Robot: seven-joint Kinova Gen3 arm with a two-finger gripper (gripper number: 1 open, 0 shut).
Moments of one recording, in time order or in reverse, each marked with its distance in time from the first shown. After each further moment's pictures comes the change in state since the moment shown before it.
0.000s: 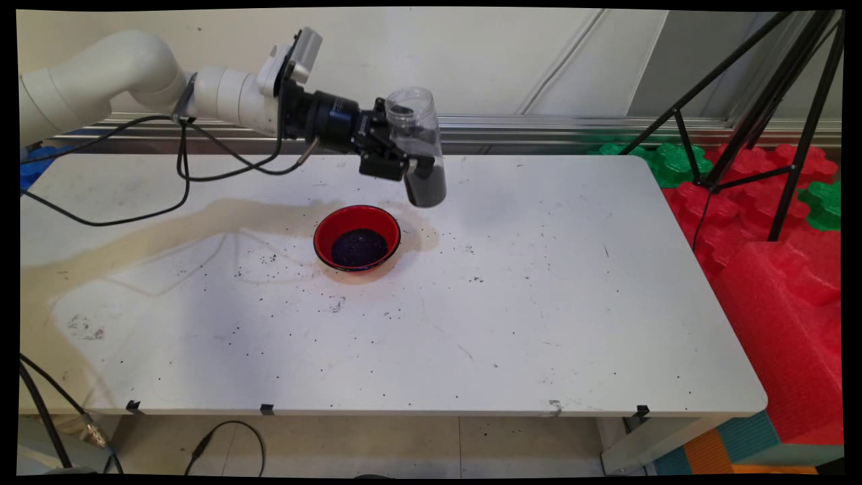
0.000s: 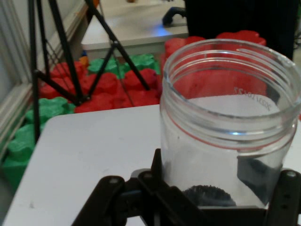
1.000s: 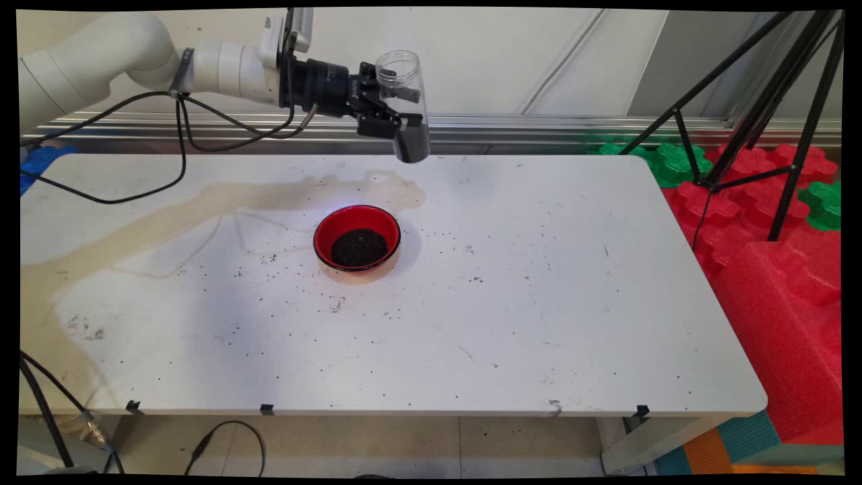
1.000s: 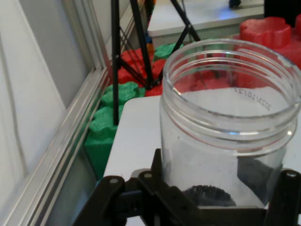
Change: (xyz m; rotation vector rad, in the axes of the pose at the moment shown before) arm -0.003 -0.055 -0.023 0.165 -0.039 0.038
